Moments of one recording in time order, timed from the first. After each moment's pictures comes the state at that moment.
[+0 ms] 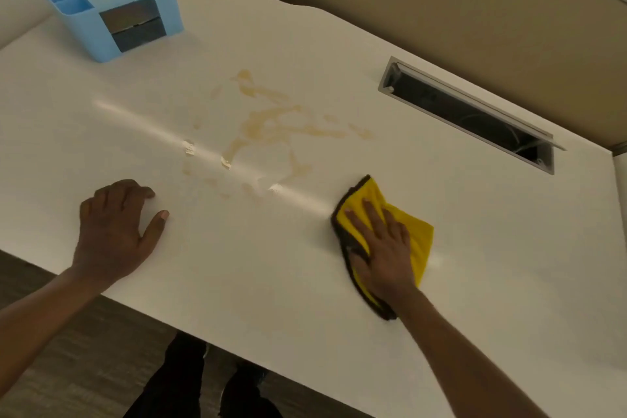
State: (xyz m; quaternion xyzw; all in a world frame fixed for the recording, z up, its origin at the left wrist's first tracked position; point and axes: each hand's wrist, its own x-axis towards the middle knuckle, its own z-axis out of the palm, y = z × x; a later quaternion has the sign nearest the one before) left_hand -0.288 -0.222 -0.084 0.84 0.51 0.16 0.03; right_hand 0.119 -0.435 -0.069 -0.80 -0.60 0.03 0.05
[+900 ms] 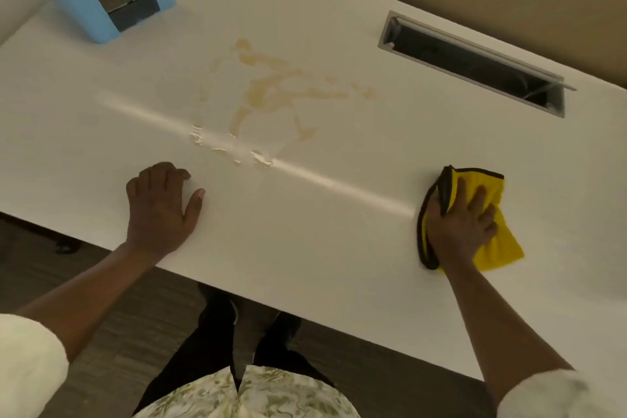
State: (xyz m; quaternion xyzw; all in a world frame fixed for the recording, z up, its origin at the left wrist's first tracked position) left_hand -0.269 -0.251 -0.074 0.87 0.48 0.15 0.03; right_hand 0.162 -0.483 -0.063 -0.97 -0.20 0.04 0.09
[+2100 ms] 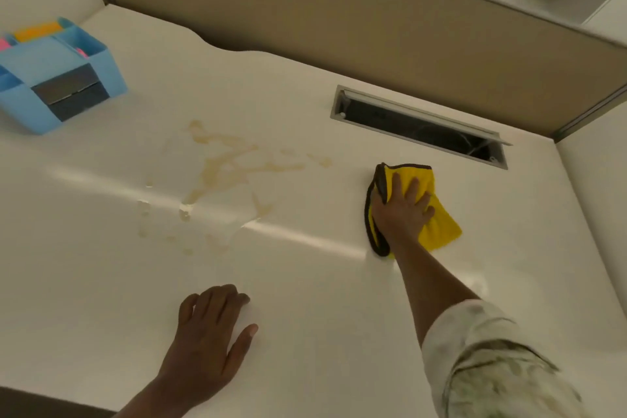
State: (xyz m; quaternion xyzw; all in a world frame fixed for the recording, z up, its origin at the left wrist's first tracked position) left_hand -0.174 -0.333 -0.085 0.92 0.31 0.16 0.15; right_hand 0.233 -0.352 -0.066 -0.96 -0.26 0.05 0.07
